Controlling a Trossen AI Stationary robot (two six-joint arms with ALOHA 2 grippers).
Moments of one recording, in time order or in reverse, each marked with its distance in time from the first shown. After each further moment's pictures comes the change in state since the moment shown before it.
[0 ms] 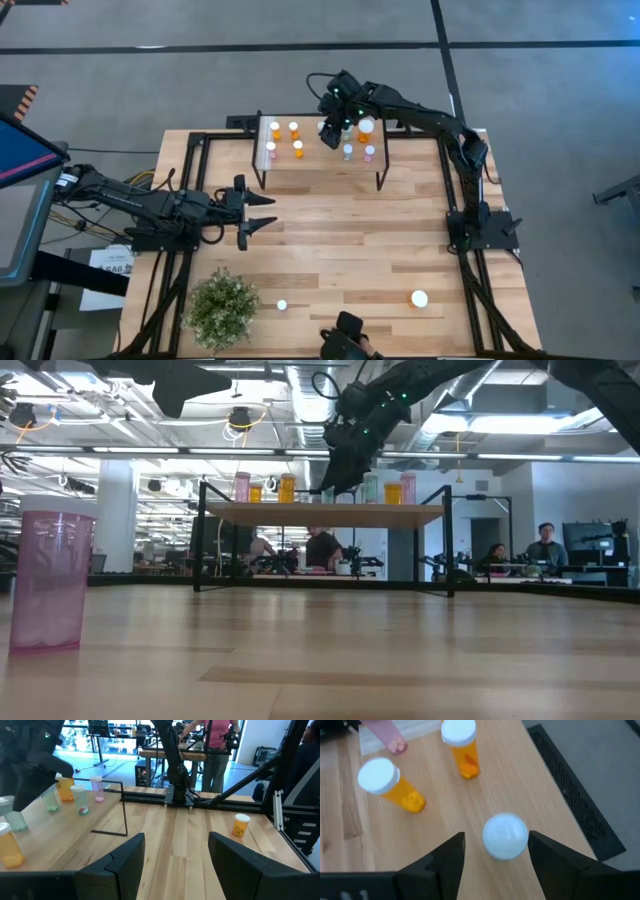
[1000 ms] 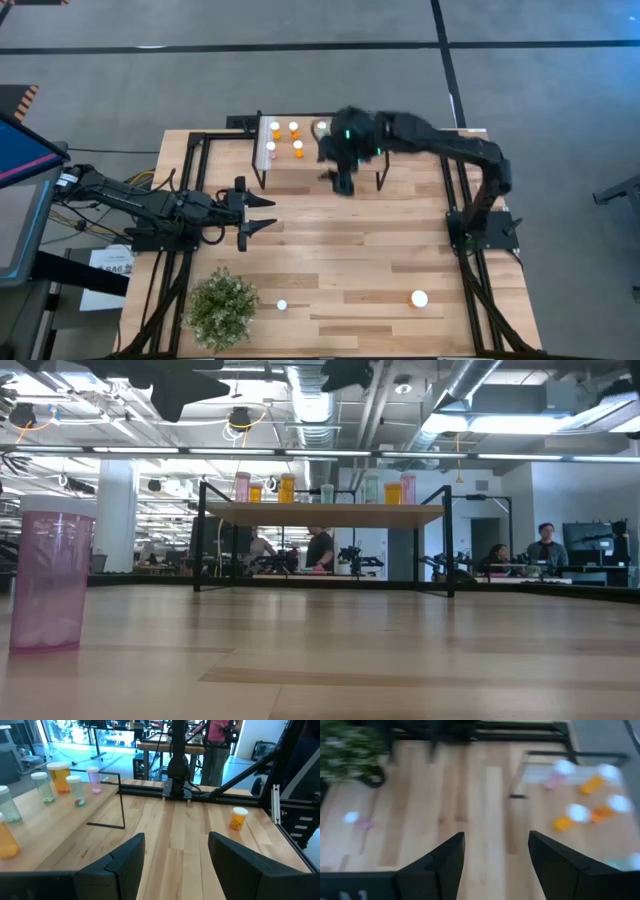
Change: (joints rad) left arm 0.000 0.000 0.000 -0.036 0.014 -0.024; right arm 0.386 -0.217 0.121 -0.251 0.089 -0.018
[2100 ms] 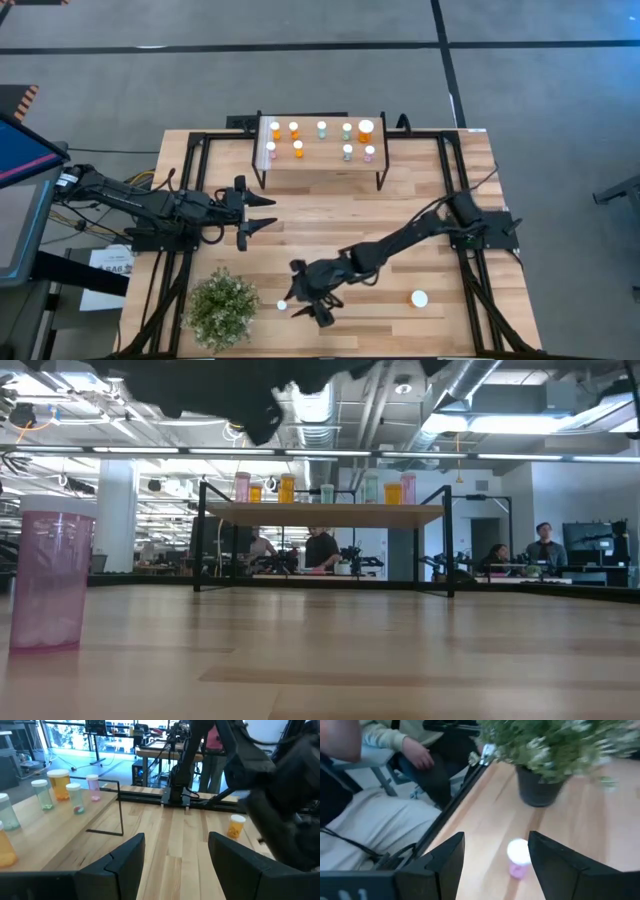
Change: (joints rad) left arm 0.000 0.000 0.000 0.038 0.001 0.004; right arm 0.554 0.292 -0.574 1.160 -0.043 0.221
